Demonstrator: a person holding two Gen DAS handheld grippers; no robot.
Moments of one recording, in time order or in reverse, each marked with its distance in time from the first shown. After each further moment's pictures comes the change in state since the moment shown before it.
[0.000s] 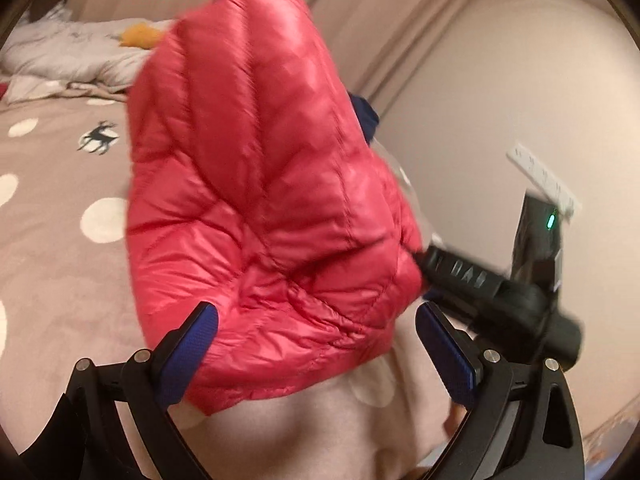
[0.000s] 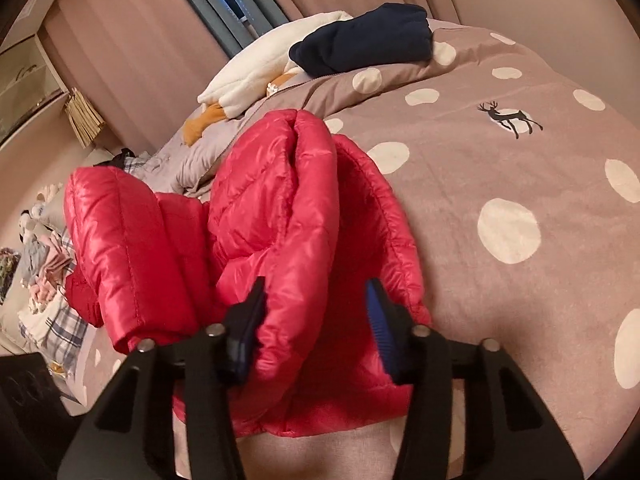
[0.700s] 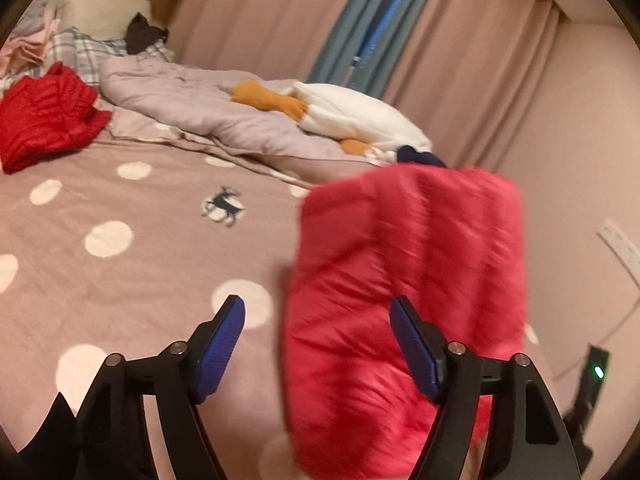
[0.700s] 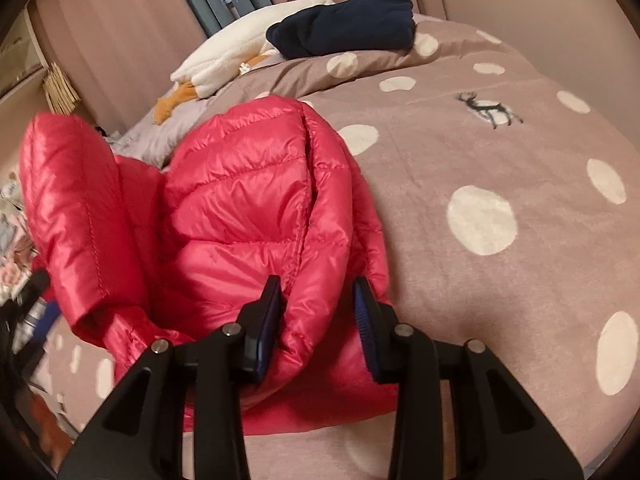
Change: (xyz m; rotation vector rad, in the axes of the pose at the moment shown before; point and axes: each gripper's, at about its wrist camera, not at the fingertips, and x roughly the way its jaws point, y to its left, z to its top) left arm -0.034 0.066 0.031 -0.100 -0.237 0.378; right arm 0.014 -0.011 -0.010 -0.062 0.031 -0.140
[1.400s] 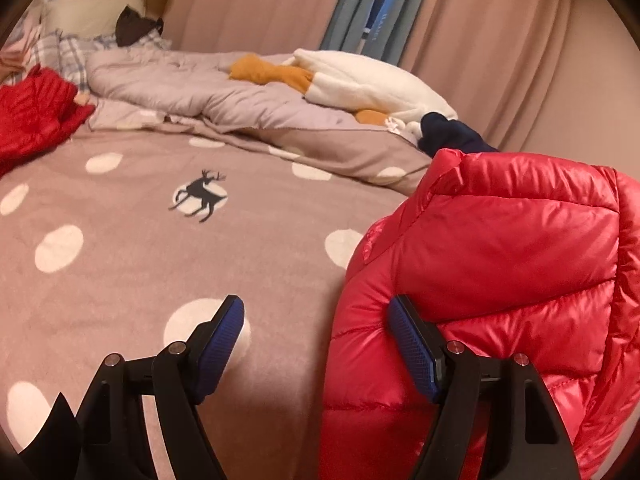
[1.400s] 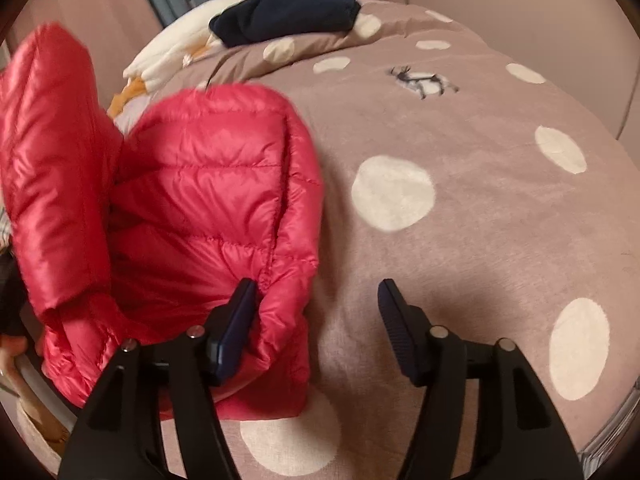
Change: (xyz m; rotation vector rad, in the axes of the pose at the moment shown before) left arm 0.092 -0.016 0.000 0.029 0.070 0.073; right arm 0.005 -0.062 -0.003 0.069 0.033 -0.108
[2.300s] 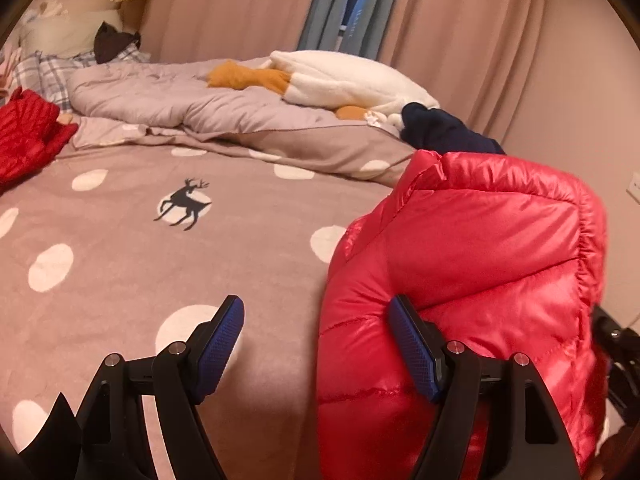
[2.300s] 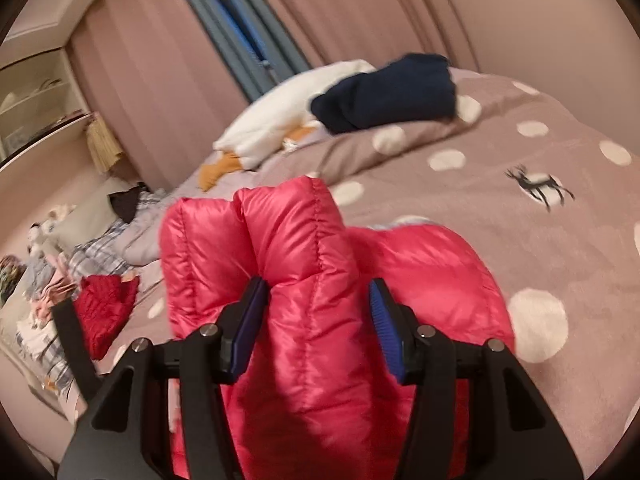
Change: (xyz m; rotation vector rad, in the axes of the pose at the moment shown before) left arm 0.001 -0.009 -0.007 0.106 -0.021 -0.020; right arm -0.008 0.071 0.049 -0.009 -0.252 0.312
